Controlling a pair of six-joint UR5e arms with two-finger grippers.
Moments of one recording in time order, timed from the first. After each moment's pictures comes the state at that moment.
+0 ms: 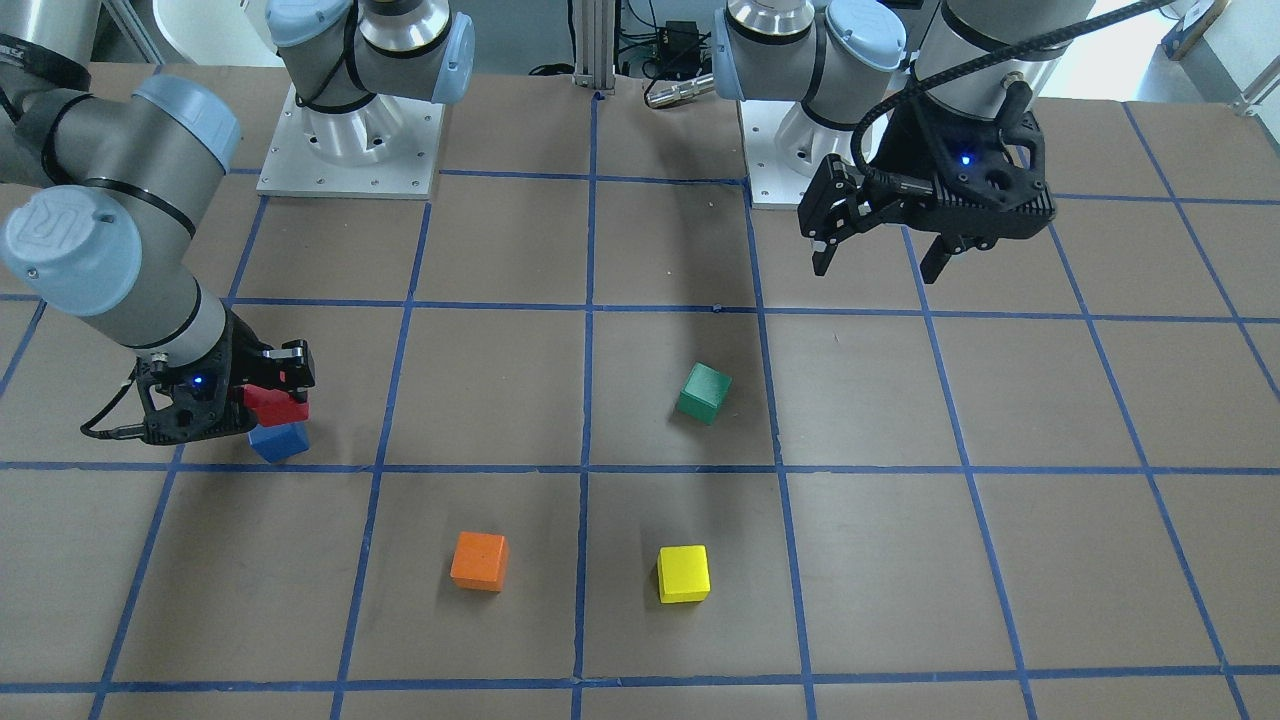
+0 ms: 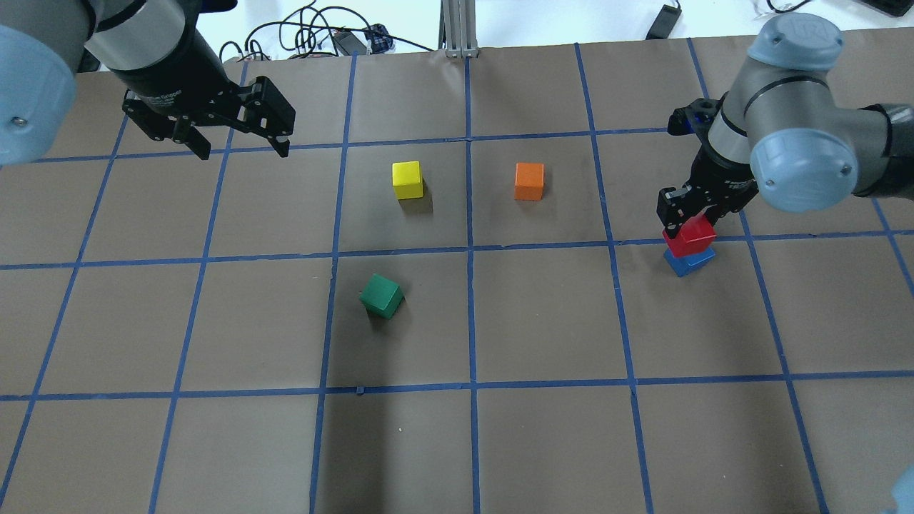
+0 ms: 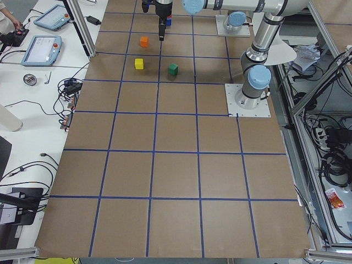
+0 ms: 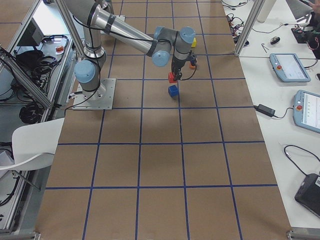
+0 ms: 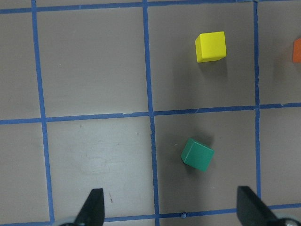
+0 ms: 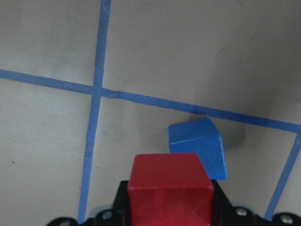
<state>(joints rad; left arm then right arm) -1.56 -1.57 -1.54 -1.52 1.54 0.04 1.38 -1.35 1.86 -1.98 -1.57 -0.41</state>
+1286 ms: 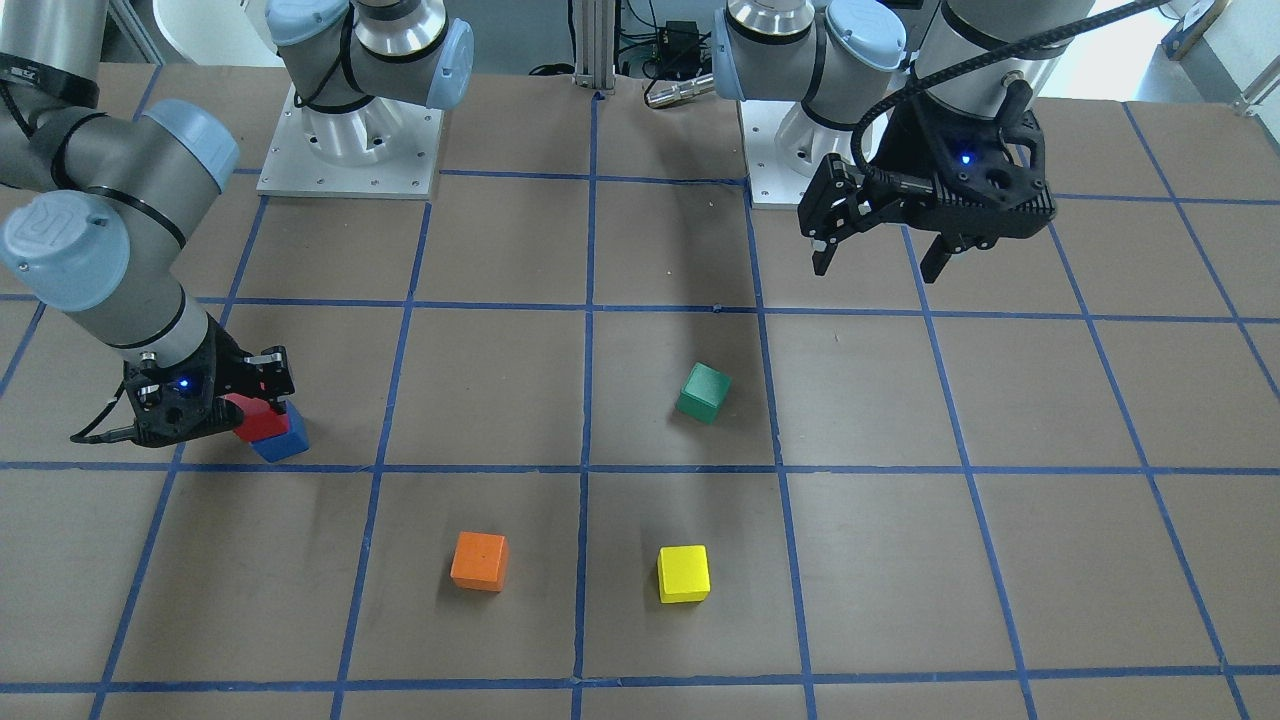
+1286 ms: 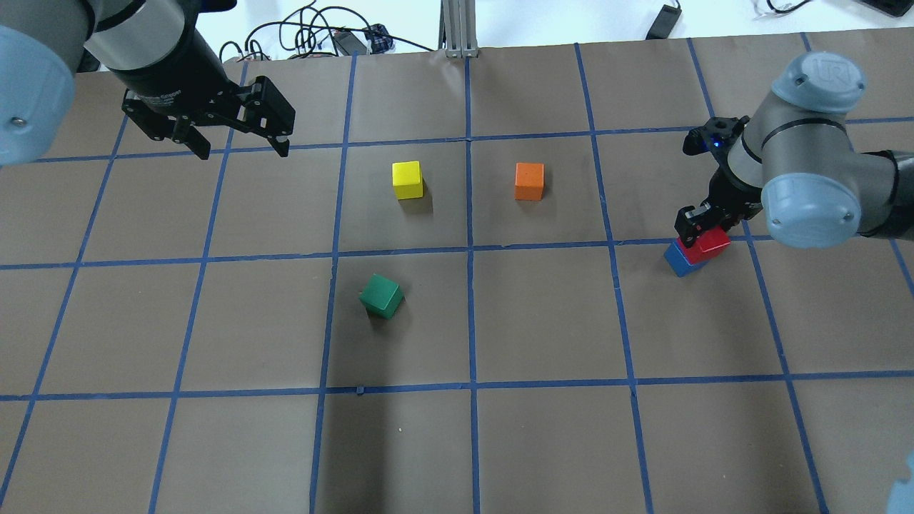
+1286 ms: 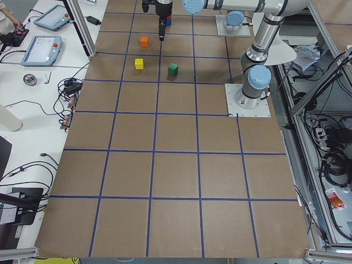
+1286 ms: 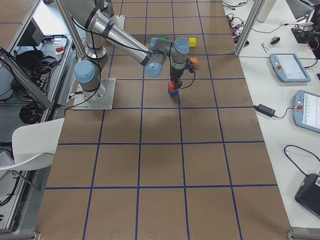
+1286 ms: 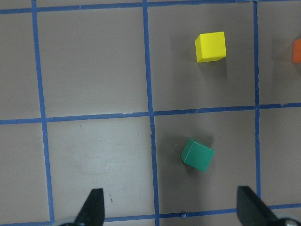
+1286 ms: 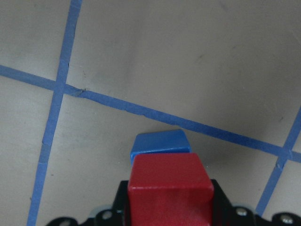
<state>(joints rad) -1.56 -1.57 -1.54 -1.52 1.54 0.04 1.32 -1.35 1.96 -2.14 -1.57 -0.54</state>
